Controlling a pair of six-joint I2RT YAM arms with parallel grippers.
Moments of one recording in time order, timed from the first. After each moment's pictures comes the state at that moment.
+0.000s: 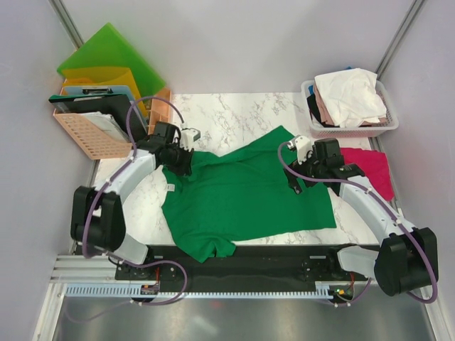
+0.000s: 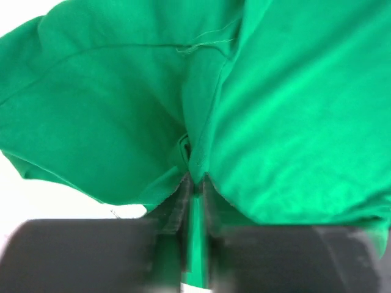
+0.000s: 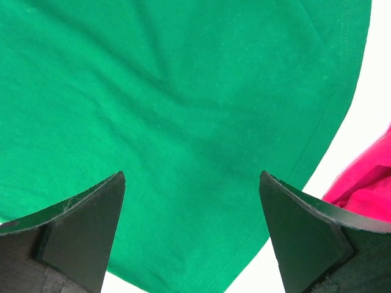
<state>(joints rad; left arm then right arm) -0.25 1.56 1.10 -0.60 0.31 0.22 0.23 1.20 0.83 -0.49 -0.23 -0.35</state>
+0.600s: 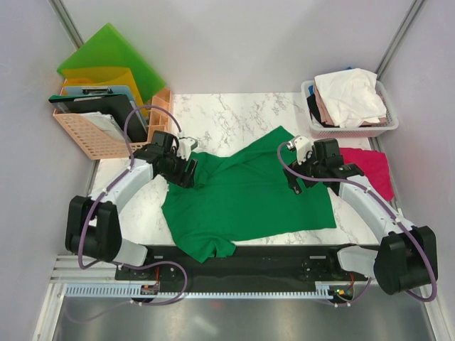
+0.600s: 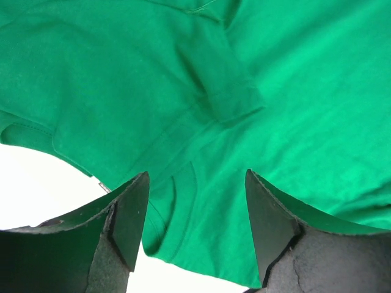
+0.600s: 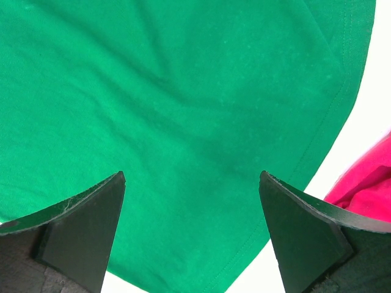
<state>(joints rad) -0.25 1.43 0.97 -0.60 0.28 0.22 0.23 1.21 0.83 -0.49 -0.23 -0.35</state>
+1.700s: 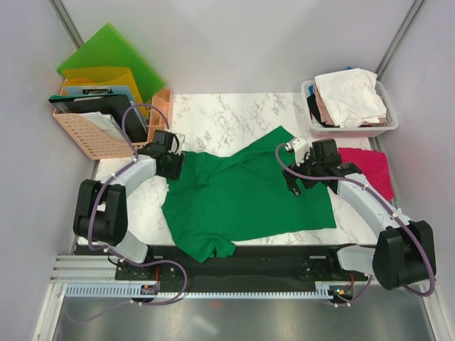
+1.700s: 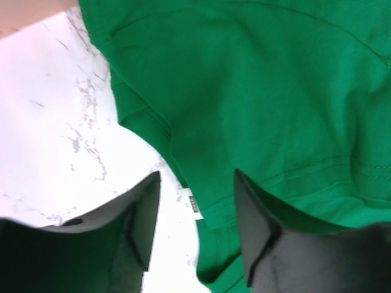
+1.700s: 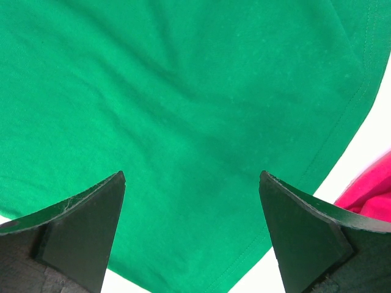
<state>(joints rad) -0.21 1.56 0.96 -0.44 -0.07 0.09 0.23 1.25 0.83 -0.50 -0.26 -0.37</state>
